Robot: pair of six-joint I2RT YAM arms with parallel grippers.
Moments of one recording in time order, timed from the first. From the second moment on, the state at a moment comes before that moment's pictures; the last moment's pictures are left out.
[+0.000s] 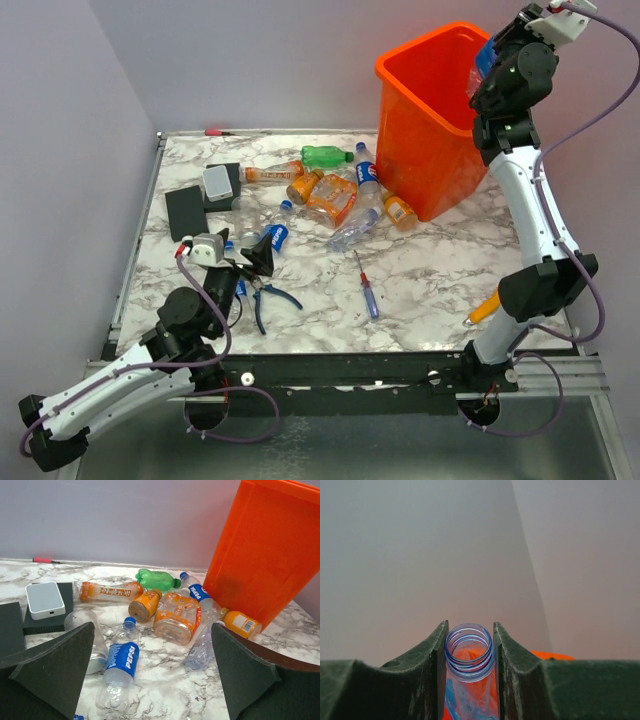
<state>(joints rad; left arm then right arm) -0.99 0.37 0.44 0.18 -0.75 -0.05 0.21 1.70 1.96 0.35 0.71 -0.06</state>
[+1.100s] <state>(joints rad) -0.99 0.62 0.47 0.11 -0.71 -0.09 0.40 1.00 1.29 0.04 -0.20 0.42</state>
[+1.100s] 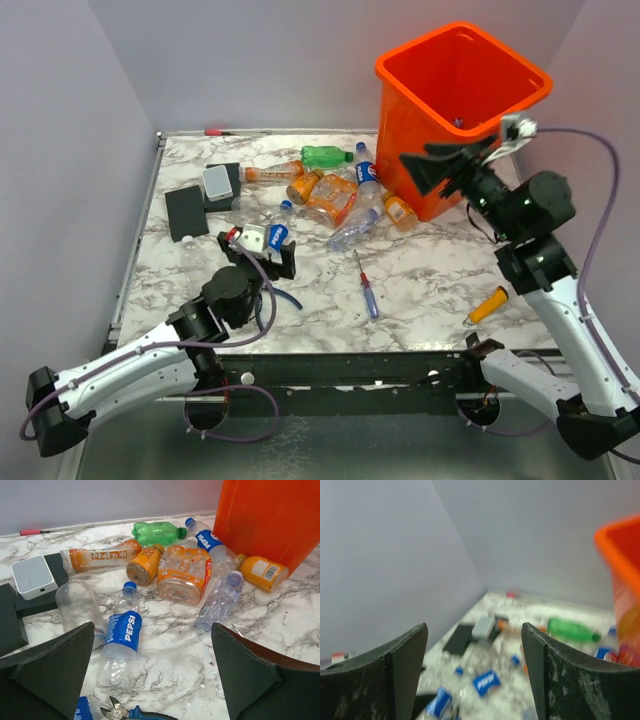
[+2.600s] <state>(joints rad) -0.64 1.74 1.04 -0.40 -0.51 -0.15 0.41 0.54 0.46 -0.18 -0.33 0.59</state>
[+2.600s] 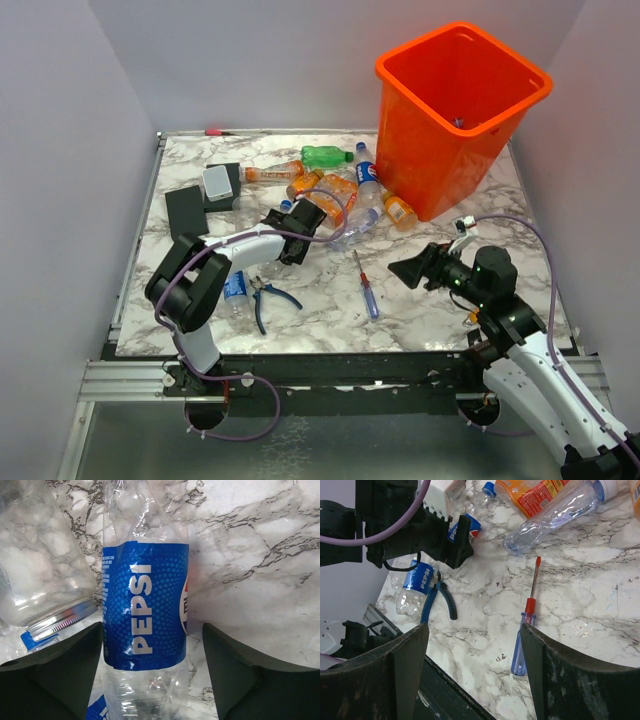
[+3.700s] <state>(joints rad) -0.64 0.77 0.45 0.34 0.29 -0.21 0.42 0.75 0.75 0.04 -0.52 0.66</state>
